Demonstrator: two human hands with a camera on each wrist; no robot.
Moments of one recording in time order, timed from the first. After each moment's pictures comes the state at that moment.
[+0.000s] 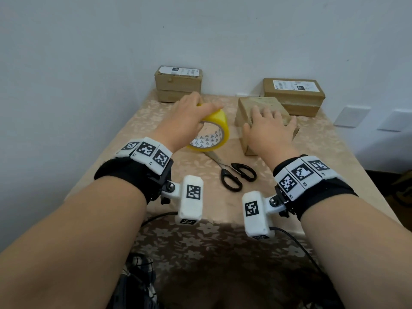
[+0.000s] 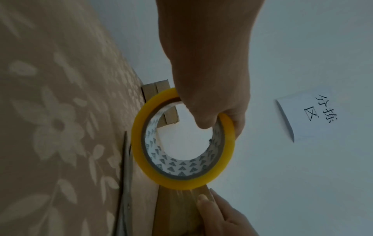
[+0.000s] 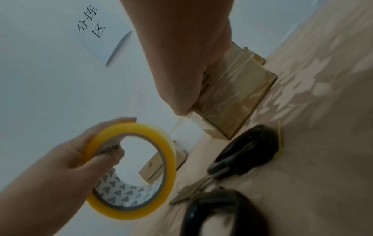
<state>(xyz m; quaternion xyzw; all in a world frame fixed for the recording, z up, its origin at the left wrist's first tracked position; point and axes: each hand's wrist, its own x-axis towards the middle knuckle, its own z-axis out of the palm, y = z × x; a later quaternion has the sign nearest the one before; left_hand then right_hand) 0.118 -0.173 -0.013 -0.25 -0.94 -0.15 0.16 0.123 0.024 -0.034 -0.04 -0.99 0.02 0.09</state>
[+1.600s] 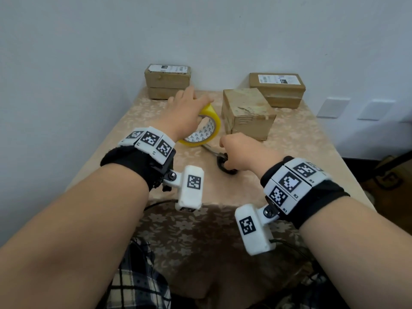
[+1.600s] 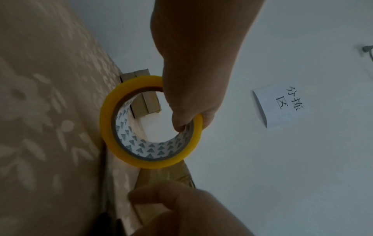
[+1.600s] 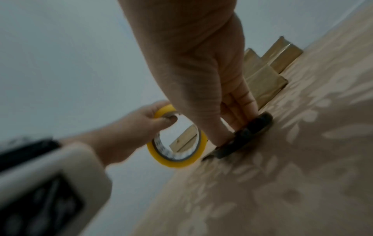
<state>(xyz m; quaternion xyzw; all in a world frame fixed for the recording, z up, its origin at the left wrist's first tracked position) 0.130 -0.148 -0.001 -0.20 -0.97 -0.06 0.12 0.187 0.007 -0.020 0.13 -0.99 0.03 -0.10</state>
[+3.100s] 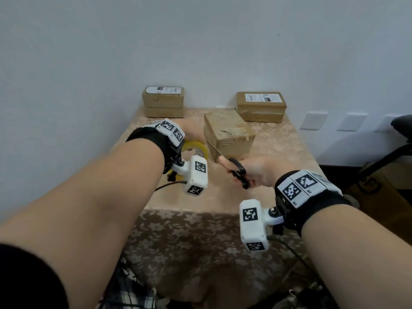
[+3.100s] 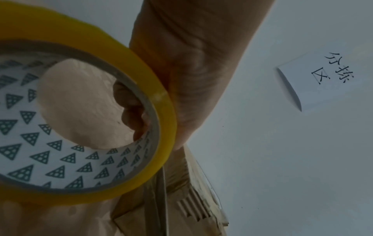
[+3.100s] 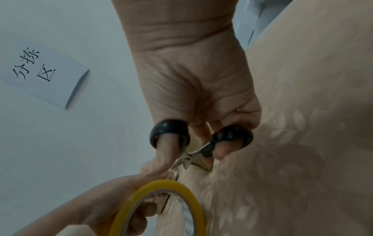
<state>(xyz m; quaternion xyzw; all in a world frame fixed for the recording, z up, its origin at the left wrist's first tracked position) 0.146 -0.116 0.049 -0.13 -0.97 -0.12 -0.18 0.211 0.052 -0.015 -0.09 -0.82 0.51 -0.27</state>
